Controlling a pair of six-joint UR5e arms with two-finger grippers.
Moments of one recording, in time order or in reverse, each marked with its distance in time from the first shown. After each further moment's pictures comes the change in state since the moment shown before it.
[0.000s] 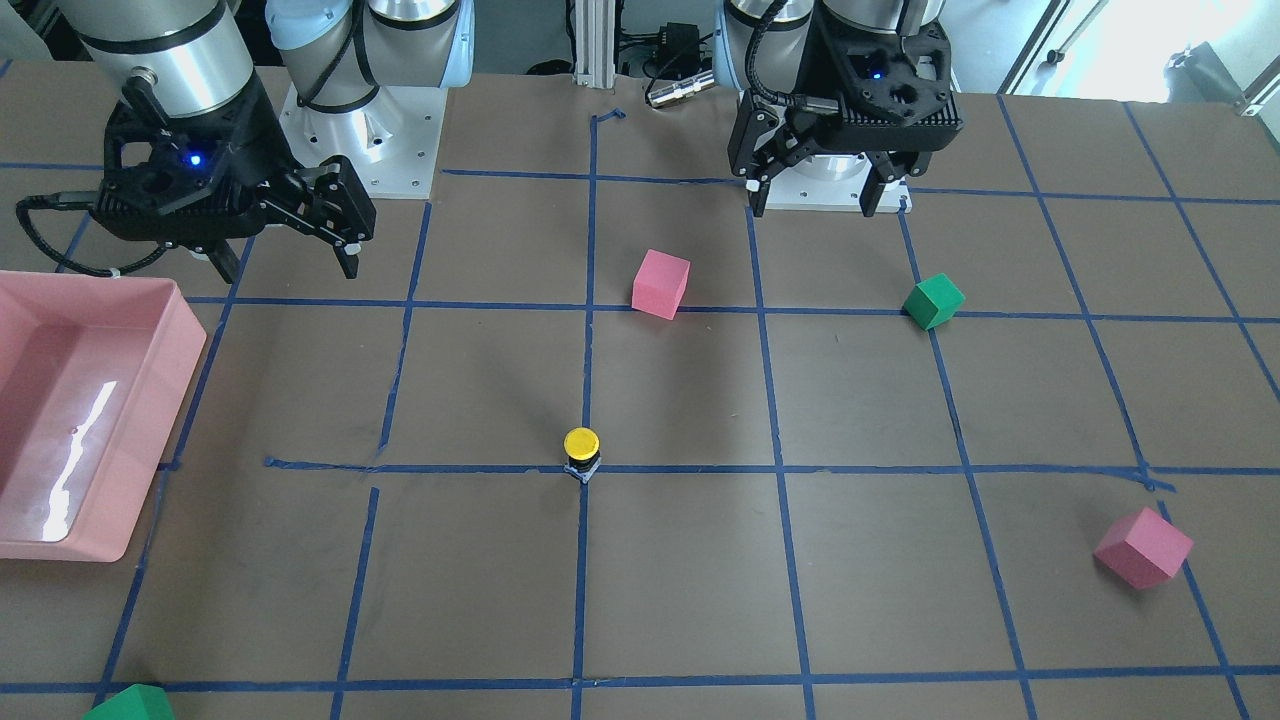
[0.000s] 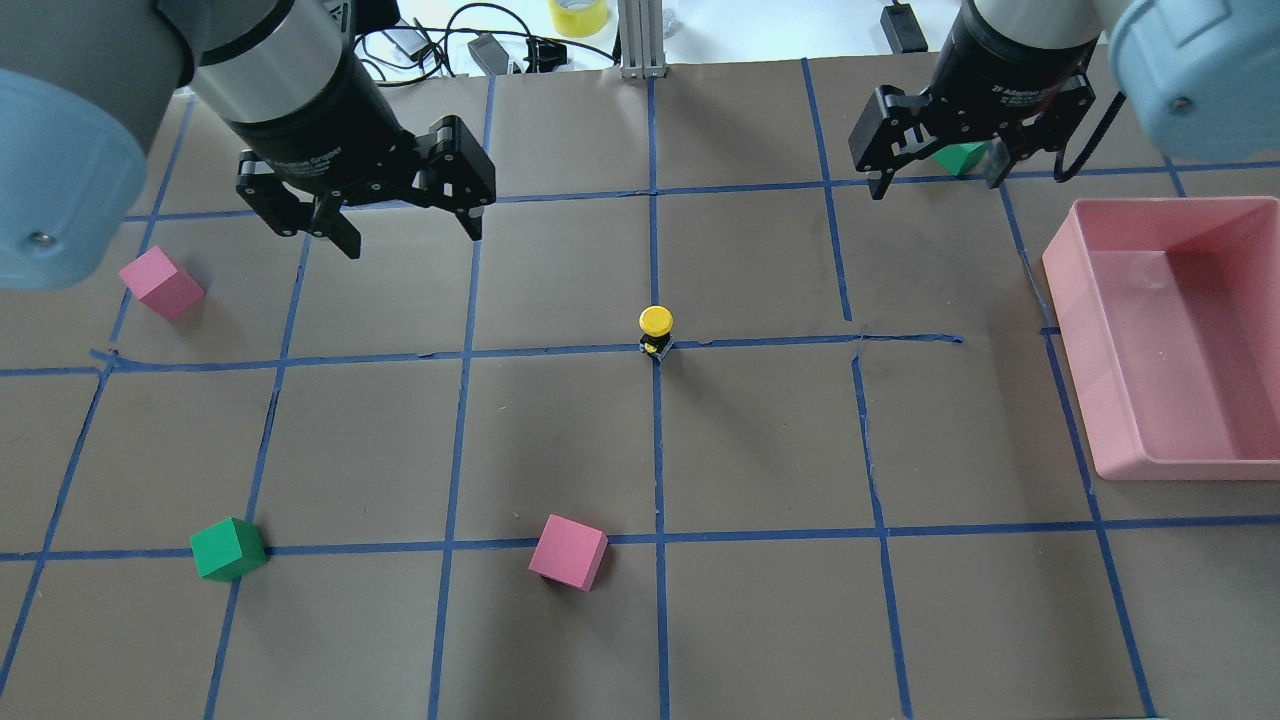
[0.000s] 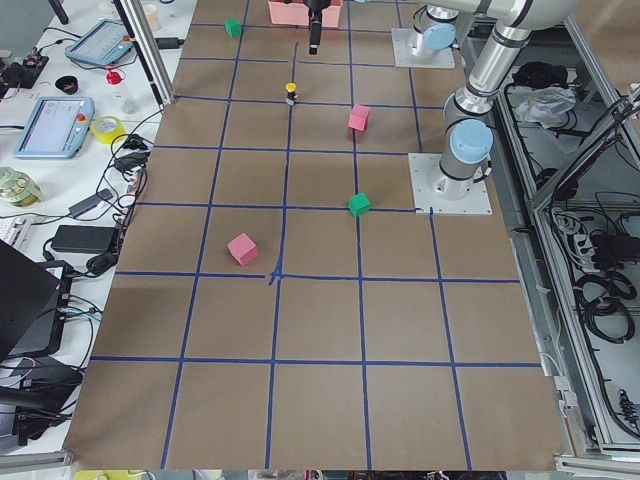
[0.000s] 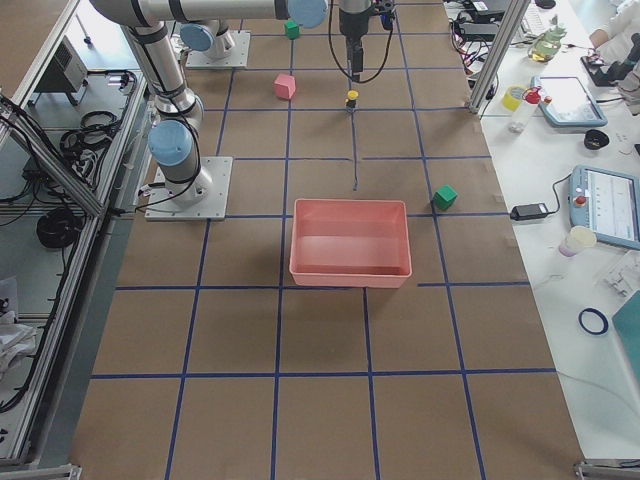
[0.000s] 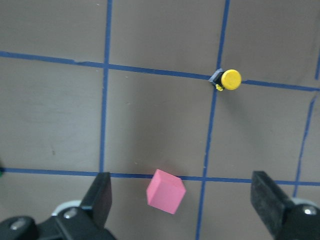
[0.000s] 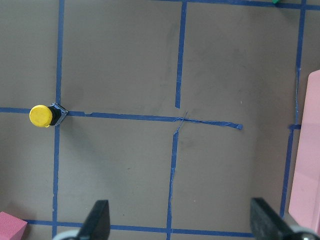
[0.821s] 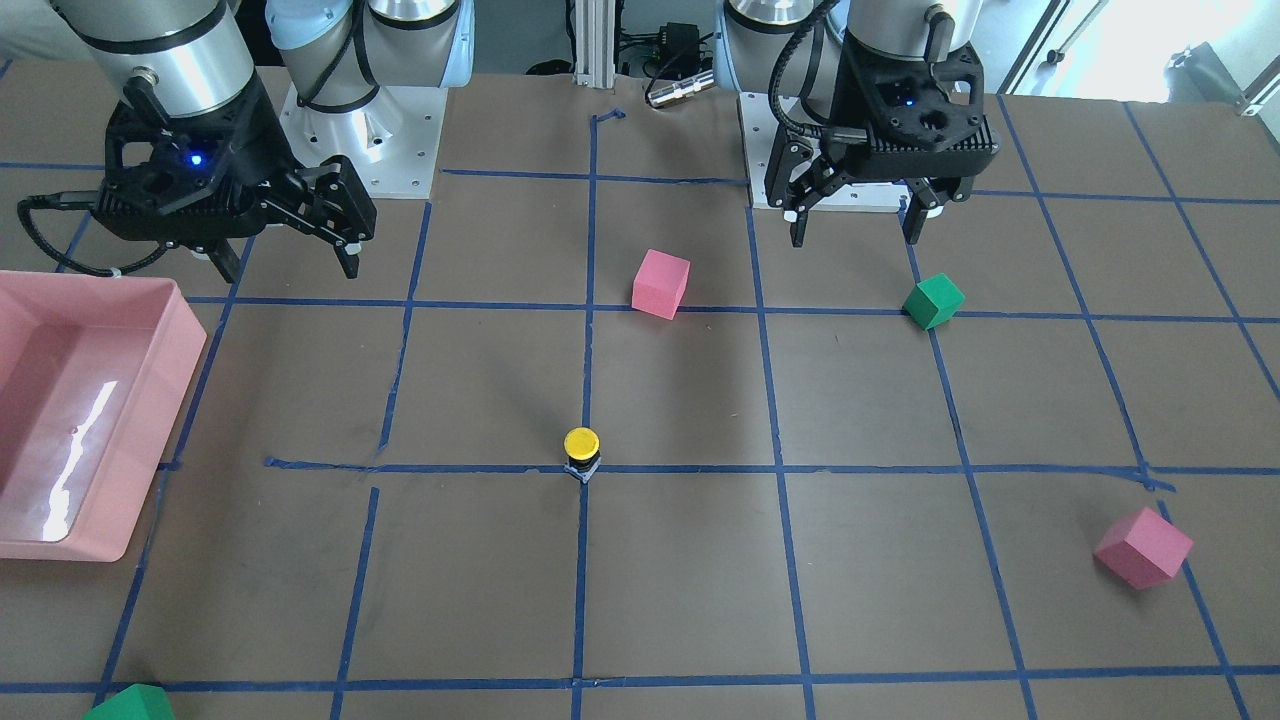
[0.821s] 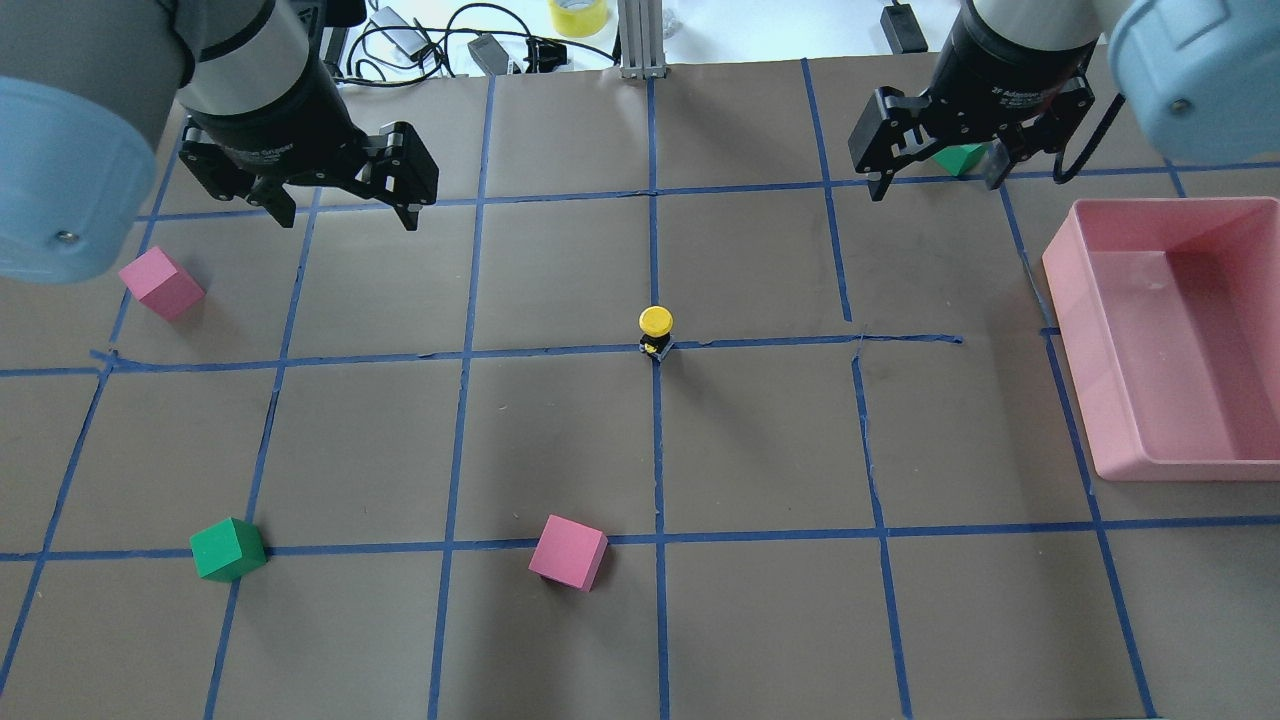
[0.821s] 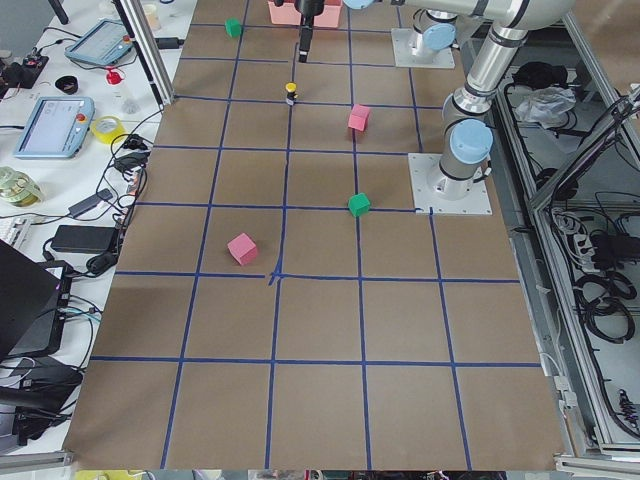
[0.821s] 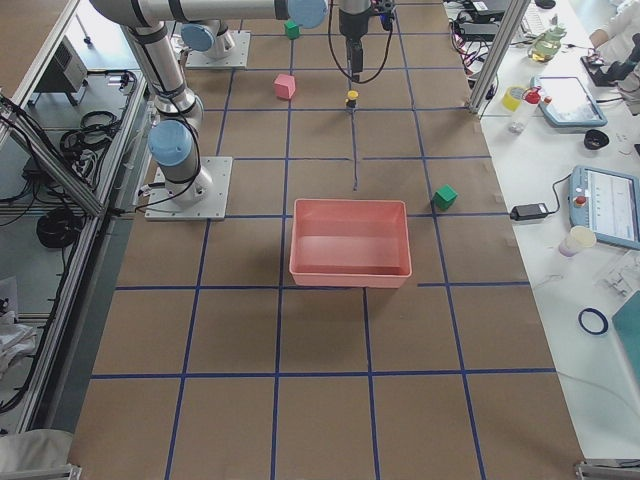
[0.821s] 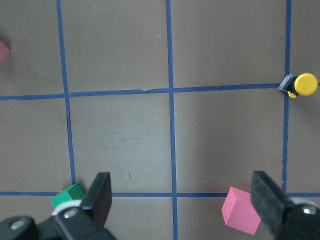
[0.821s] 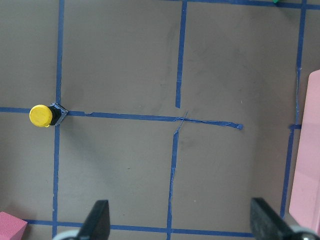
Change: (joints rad) left arm 0.030 -0.021 -0.011 0.071 0.044 0.049; right arm 0.000 0.000 0.001 -0.001 0.001 0.001
